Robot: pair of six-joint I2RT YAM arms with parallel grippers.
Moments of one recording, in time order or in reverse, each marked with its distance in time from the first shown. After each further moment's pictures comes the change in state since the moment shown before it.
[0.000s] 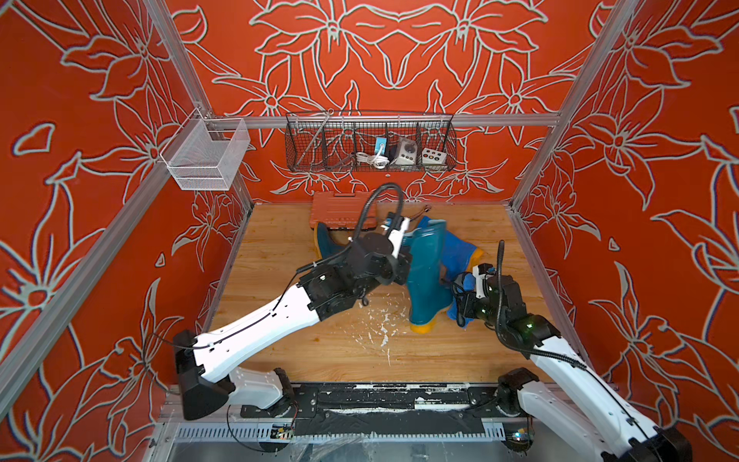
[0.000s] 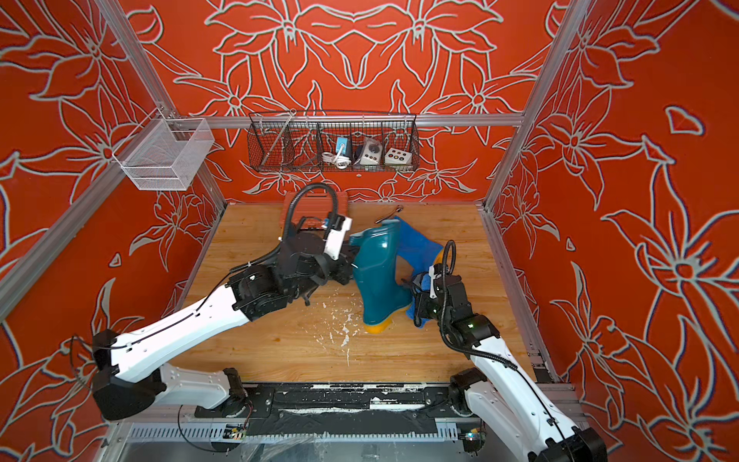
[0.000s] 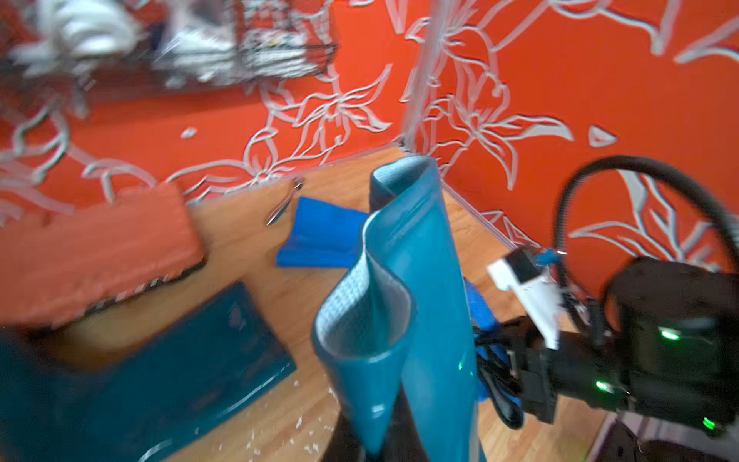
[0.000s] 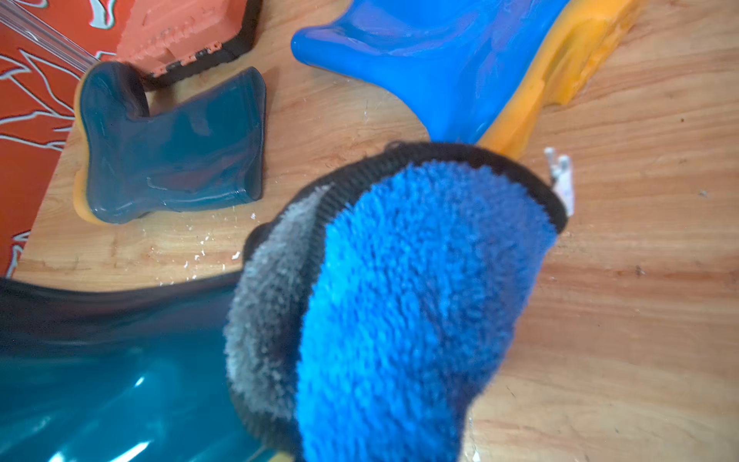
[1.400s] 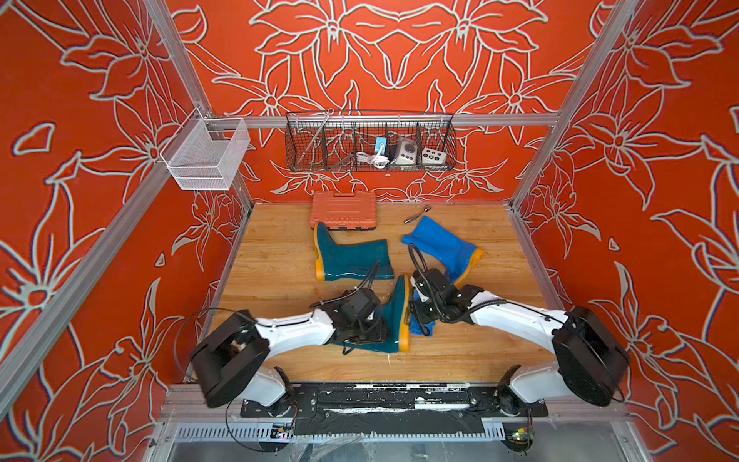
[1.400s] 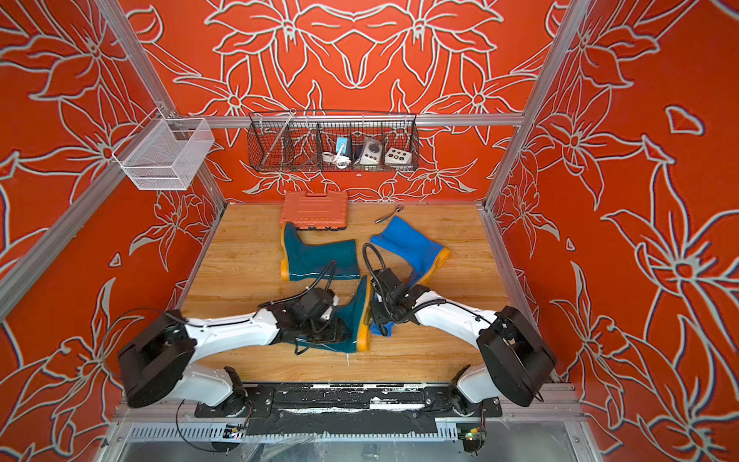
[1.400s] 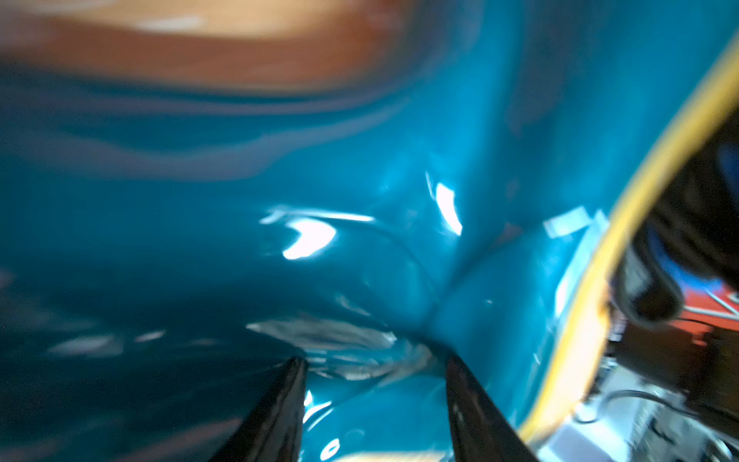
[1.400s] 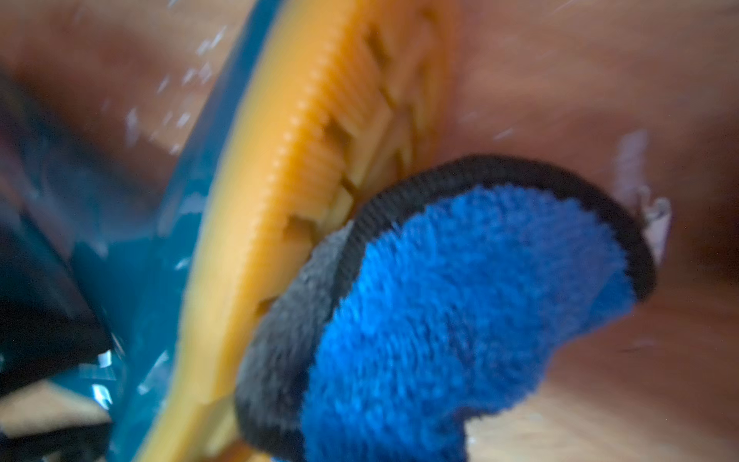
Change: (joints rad) left arm 0.009 0.294 -0.475 0.242 0.600 -0.444; right arm 0.335 0.643 0.289 -0.004 0.055 -0.085
